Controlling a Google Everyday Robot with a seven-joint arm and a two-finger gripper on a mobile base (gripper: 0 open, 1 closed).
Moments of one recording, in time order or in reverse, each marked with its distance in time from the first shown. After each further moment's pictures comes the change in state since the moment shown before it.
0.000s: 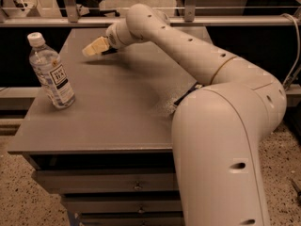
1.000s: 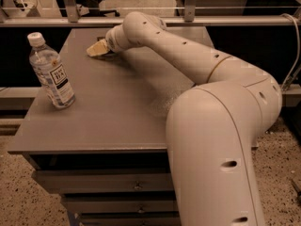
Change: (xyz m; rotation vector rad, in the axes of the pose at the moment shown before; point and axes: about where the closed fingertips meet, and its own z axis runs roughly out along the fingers) arm 0.014 -0.008 0.016 0.053 0.007 0.028
